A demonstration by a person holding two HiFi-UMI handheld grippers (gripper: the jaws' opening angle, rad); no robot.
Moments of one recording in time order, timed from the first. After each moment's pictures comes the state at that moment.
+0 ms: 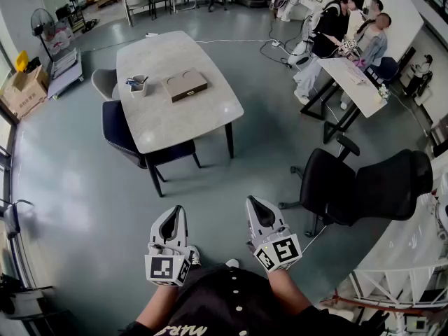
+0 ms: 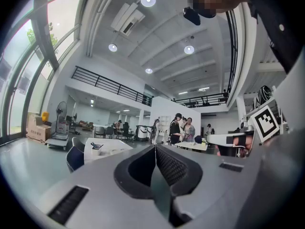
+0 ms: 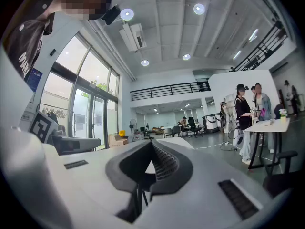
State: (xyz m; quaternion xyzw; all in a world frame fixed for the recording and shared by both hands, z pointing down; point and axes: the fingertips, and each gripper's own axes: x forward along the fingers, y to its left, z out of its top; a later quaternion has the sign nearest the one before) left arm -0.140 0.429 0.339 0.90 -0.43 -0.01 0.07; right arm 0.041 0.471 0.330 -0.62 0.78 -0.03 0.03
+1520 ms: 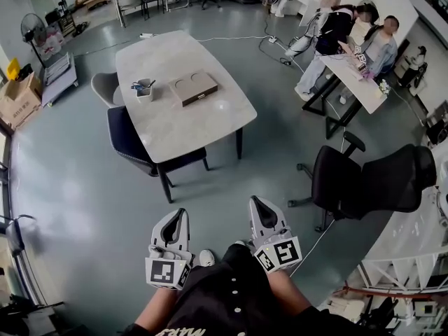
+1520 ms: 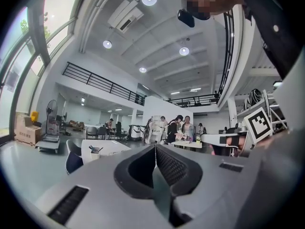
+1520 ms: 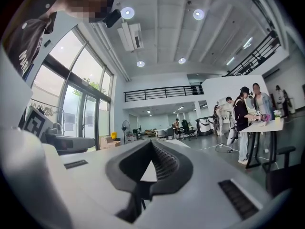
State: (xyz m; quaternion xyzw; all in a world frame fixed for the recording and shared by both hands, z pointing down) left arm -0.220 0.356 0.337 0.92 -0.38 -0.01 0.05; right arm -0.040 0.402 0.334 -0.66 0.75 -0.02 0.04
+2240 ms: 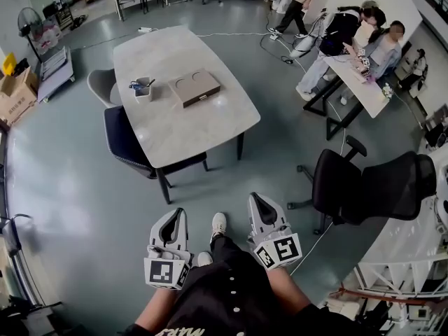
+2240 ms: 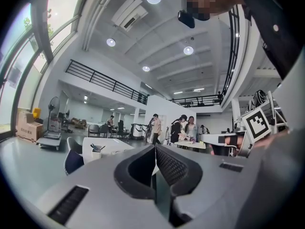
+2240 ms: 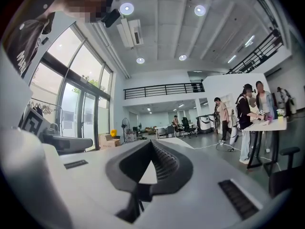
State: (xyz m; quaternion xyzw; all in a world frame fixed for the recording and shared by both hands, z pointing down) left arm -0.218 0.302 0.353 0.92 -0.39 -0.01 0.07; right arm -0.031 0.341 0.347 -0.66 0.75 -0.03 0.02
